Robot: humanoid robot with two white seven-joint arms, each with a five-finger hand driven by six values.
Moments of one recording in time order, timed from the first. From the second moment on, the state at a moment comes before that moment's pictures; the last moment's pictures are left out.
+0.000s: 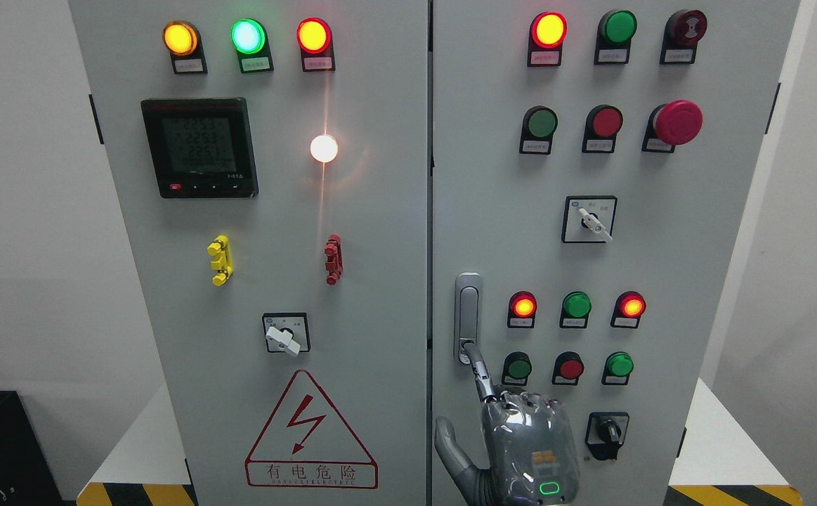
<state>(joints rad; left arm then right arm) 0.00 -0.10 -0.14 -0.05 0.14 -0.06 -0.06 -0.24 0.14 0.33 -1.83 1.49 0.17 -0.07</state>
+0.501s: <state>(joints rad) 0.00 -0.10 -0.14 -0.05 0.14 -0.06 -0.06 -0.25 0.14 0.33 -1.80 1.50 0.18 -0.07</state>
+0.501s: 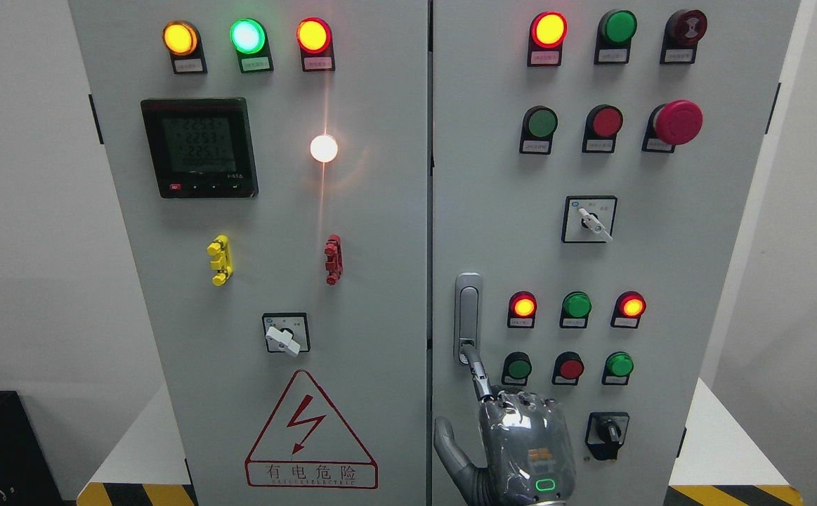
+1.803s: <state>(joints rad) 0.00 -0.10 -0.14 -0.05 0.14 -0.06 -0.06 -0.27 0.14 0.32 -1.77 1.50 0.19 -0.06</state>
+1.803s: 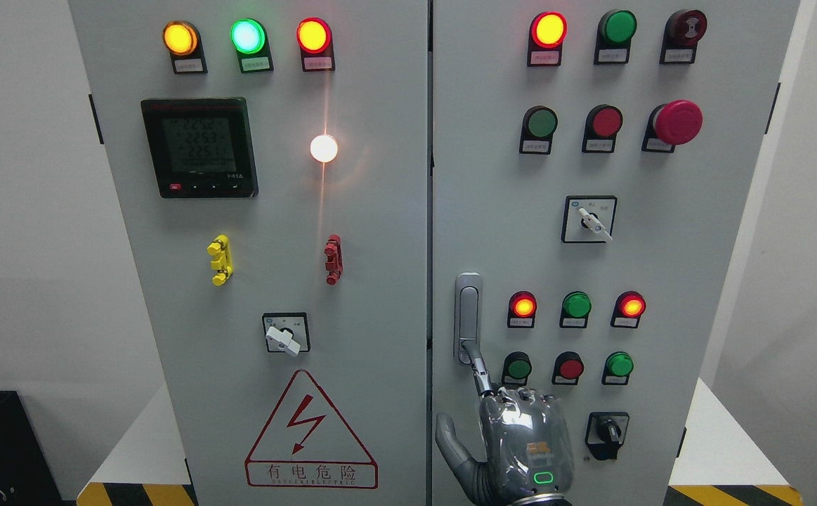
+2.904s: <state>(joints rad) 0.00 -0.10 -0.14 -0.05 0.14 -0.06 -0.06 -0.27 0.14 0.32 -1.76 1.50 0.20 -0.05</state>
